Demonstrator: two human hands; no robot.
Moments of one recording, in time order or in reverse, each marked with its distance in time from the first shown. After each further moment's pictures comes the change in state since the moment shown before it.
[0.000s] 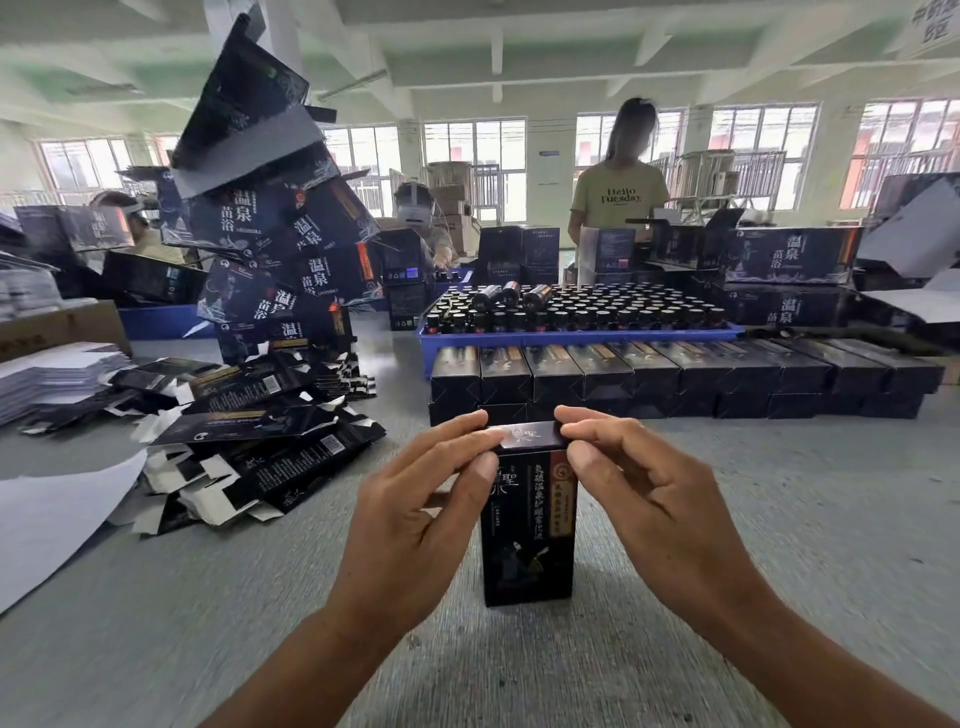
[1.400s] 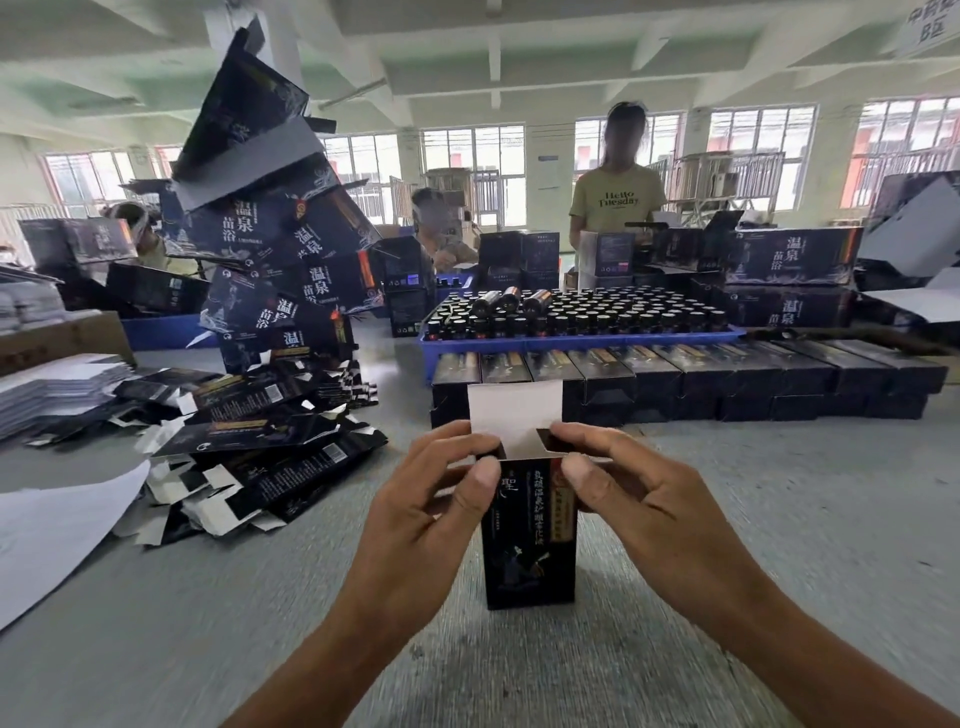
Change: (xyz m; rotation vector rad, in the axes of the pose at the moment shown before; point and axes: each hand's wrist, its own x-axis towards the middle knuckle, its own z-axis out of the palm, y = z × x) left_hand 0.000 -0.009 0.001 -0.210 -0.088 -0.247; right_hand 0.002 -0.002 -0.005 0.059 -0.130 0.110
